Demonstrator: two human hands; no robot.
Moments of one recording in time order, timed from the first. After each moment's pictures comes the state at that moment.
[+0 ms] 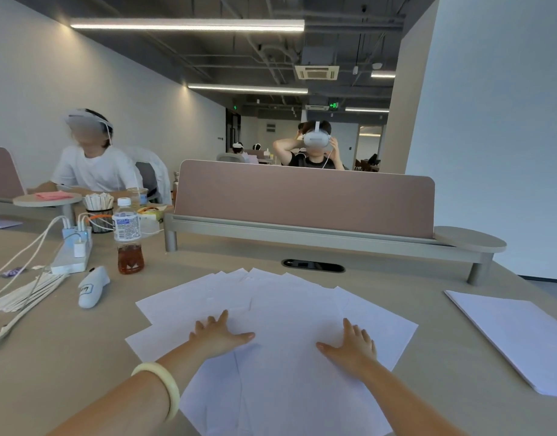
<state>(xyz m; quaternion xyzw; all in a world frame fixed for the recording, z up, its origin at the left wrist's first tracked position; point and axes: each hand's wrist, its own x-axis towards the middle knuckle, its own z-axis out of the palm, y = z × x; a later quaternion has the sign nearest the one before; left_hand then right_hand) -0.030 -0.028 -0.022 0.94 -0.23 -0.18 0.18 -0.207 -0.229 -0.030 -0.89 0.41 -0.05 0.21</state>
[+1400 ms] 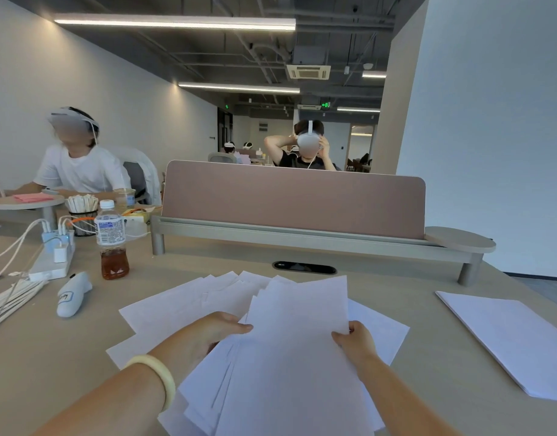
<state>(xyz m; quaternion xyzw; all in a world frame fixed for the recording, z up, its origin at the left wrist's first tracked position) -0.008 -0.049 -0.011 0.77 -0.22 -0.37 0.47 -0.202 -0.260 -0.027 -0.72 0.44 -0.21 0.49</state>
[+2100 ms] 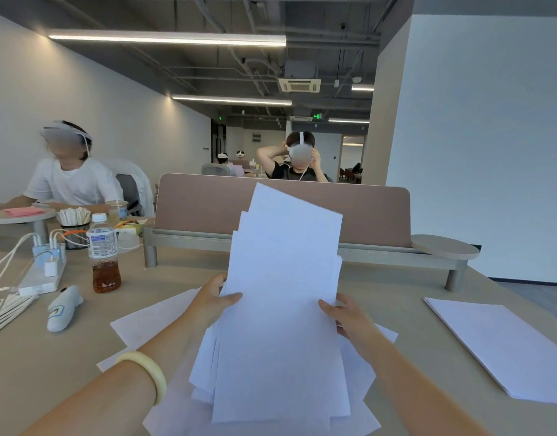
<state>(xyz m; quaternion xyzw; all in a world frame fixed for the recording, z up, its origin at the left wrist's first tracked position) -0.026 -0.061 0.051 0.70 -0.32 -0.16 0.62 -0.214 -0.268 0.030 -0.66 0.28 -0.22 0.66</state>
